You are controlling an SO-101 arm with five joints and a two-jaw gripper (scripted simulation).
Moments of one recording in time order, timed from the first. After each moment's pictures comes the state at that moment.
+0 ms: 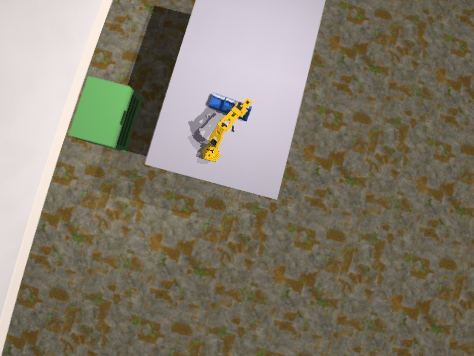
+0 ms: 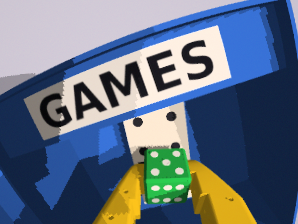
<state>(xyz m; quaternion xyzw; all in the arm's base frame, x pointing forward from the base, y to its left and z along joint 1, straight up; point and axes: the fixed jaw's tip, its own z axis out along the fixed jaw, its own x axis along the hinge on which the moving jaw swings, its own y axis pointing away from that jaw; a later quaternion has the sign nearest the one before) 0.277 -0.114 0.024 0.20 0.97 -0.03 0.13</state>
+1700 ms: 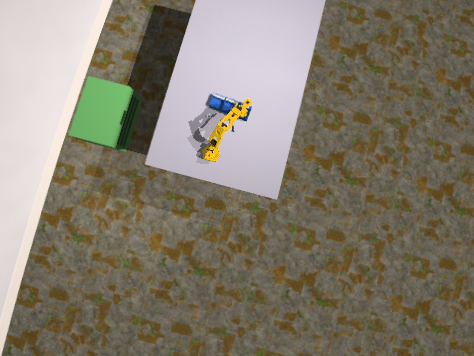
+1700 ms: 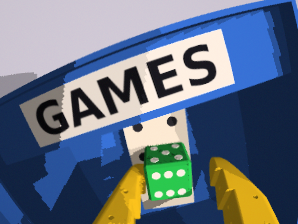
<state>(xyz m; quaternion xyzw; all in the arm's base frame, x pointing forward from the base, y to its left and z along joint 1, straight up) 0.278 -0.114 0.021 0.20 0.97 -0.03 0.13</state>
